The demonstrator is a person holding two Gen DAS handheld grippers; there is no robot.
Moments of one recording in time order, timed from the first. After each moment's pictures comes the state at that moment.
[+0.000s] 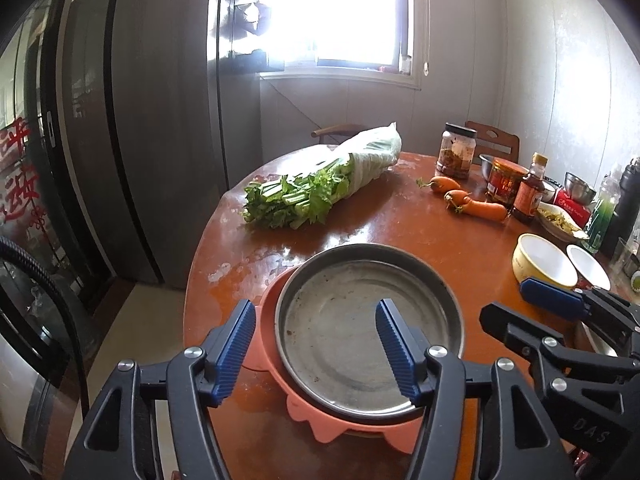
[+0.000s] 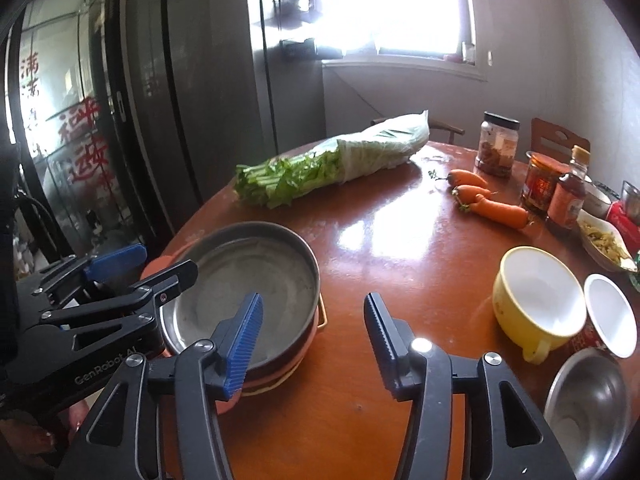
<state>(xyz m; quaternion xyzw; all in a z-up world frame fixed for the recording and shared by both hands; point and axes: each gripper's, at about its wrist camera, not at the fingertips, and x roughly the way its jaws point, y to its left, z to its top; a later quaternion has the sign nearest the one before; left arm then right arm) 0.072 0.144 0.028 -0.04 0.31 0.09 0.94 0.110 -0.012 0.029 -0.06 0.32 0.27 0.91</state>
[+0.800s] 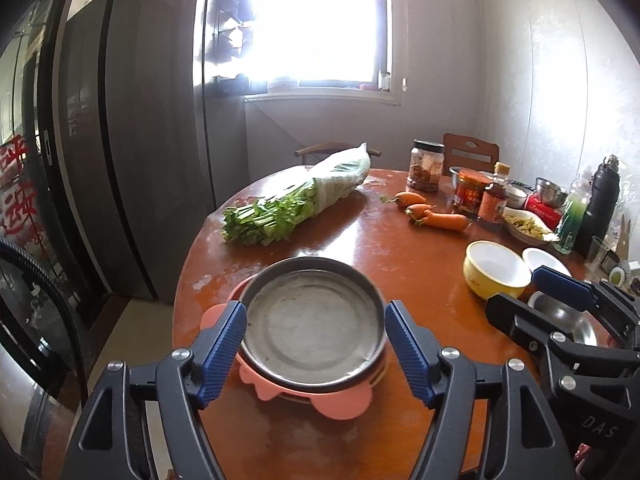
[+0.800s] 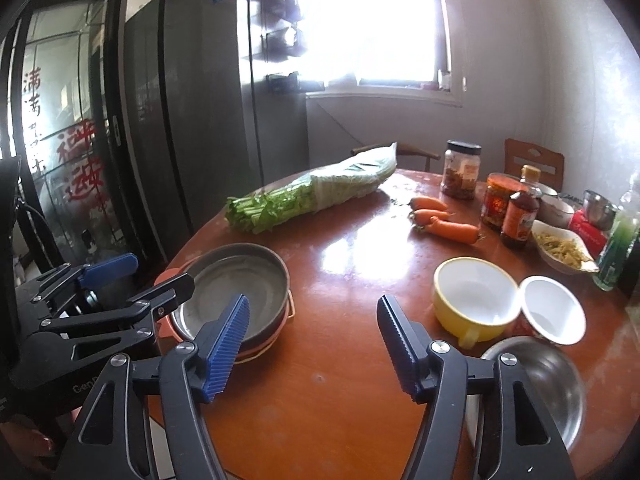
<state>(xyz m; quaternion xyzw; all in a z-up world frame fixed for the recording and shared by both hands) 0.034 0.097 0.063 -0.03 0.28 0.07 0.96 0.064 -0.069 0.067 -0.04 0.27 0.25 0.93</state>
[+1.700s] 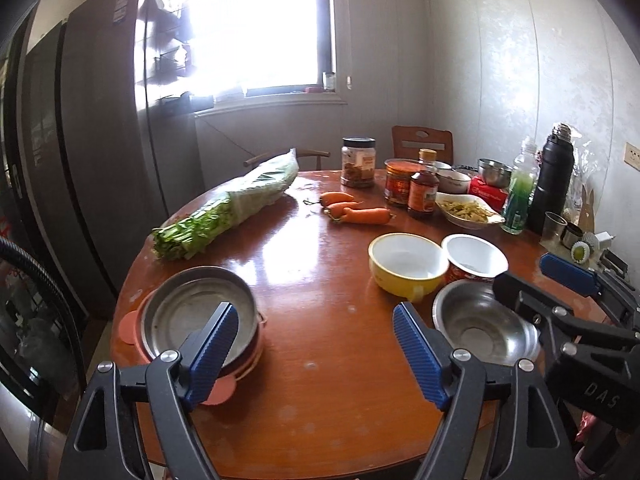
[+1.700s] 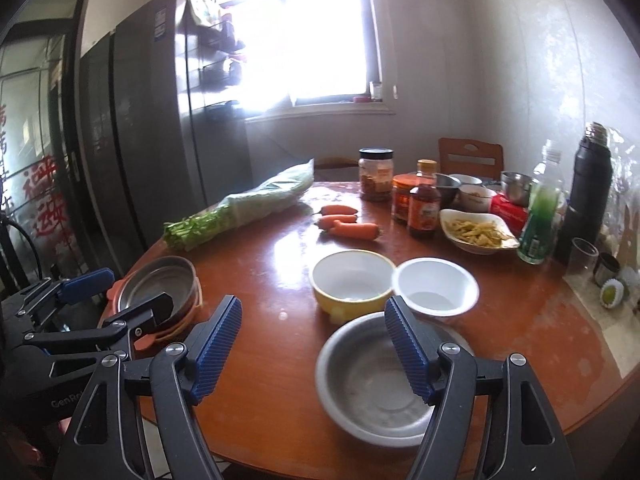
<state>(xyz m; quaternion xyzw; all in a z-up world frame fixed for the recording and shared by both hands) 0.031 -0.016 0.077 0.01 0.28 0.01 0.96 0.041 -0.195 0.079 0.00 0.24 0.16 0.96</state>
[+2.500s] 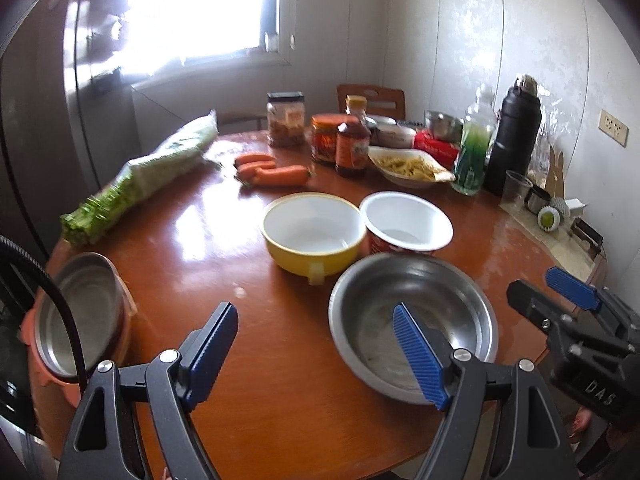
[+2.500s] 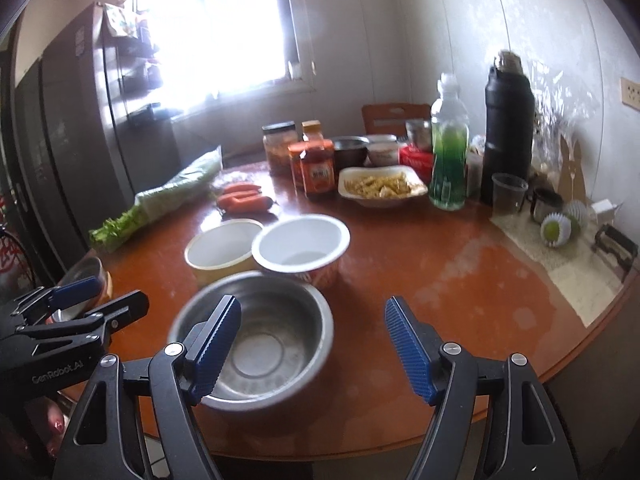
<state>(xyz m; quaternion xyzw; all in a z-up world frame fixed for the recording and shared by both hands) 0.088 -0.102 0.037 0.01 0.35 -0.07 0.93 0.058 -0.302 0.034 0.04 0.30 0.06 0.95</state>
